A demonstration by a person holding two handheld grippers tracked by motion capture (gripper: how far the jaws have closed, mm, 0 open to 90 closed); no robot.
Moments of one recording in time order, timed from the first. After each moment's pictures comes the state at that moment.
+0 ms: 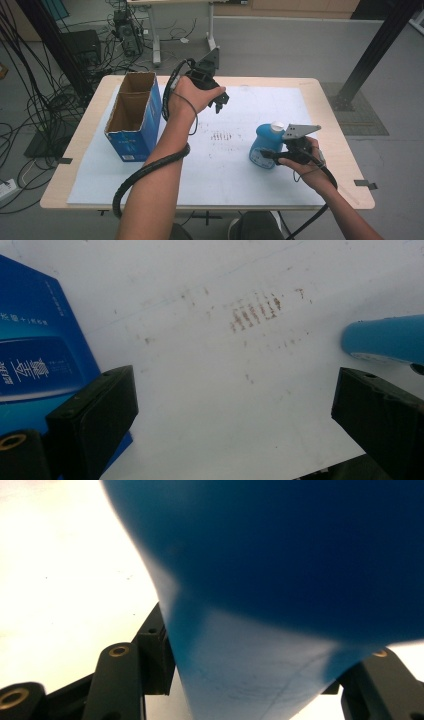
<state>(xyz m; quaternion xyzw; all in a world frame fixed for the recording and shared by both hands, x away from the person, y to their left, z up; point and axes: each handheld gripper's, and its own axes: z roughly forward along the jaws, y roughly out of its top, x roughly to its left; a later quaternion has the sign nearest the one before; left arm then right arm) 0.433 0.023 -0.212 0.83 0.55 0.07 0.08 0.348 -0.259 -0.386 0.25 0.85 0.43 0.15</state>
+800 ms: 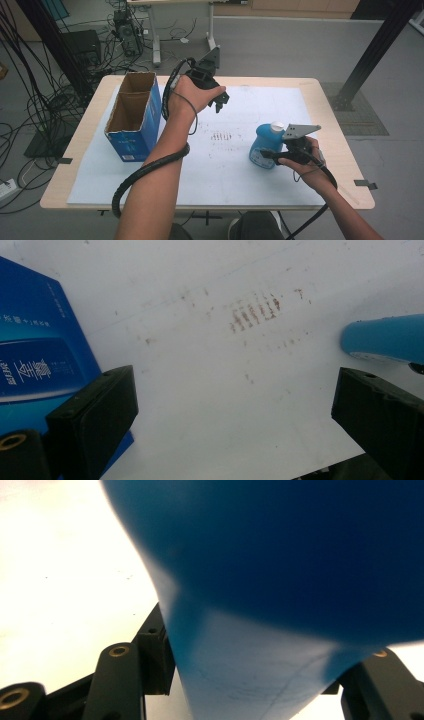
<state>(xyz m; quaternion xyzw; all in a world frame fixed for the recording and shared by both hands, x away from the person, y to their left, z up) 0.433 0.022 -0.210 0.83 0.55 0.07 0.08 0.348 -0.259 -0.385 0.25 0.85 0.43 0.15</state>
